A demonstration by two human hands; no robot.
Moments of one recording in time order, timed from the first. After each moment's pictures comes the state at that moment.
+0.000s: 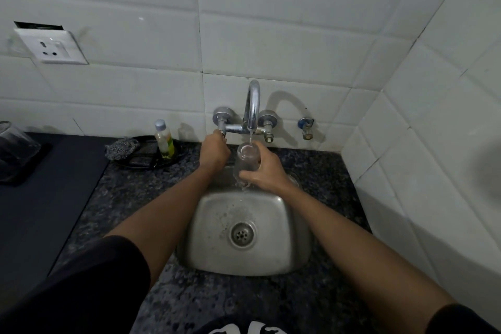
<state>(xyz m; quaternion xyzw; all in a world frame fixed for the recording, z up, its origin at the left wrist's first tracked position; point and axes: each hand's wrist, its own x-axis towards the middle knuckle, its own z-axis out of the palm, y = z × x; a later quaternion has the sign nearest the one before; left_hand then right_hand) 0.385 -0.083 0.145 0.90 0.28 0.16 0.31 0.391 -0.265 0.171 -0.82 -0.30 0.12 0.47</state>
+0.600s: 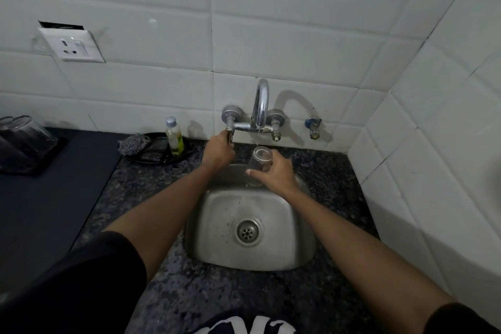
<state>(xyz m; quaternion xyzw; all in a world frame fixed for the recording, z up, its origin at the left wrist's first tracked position) 0.357 -0.075 0.153 0.90 0.25 0.11 0.34 0.382 -0.273 0.147 -0.87 -0.22 0.06 0.43</state>
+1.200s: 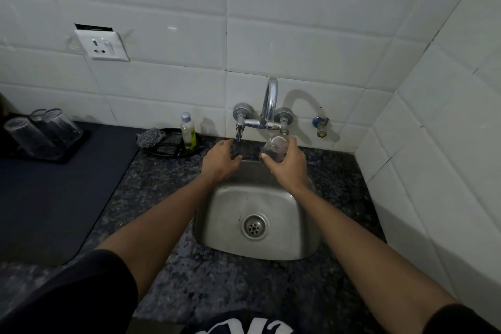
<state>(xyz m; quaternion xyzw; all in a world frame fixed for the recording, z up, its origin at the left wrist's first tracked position) 0.287 -0.091 0.155 0.93 0.22 0.10 0.27 0.366 -0.283 0.165 -0.88 -0.20 -0.03 0.44</state>
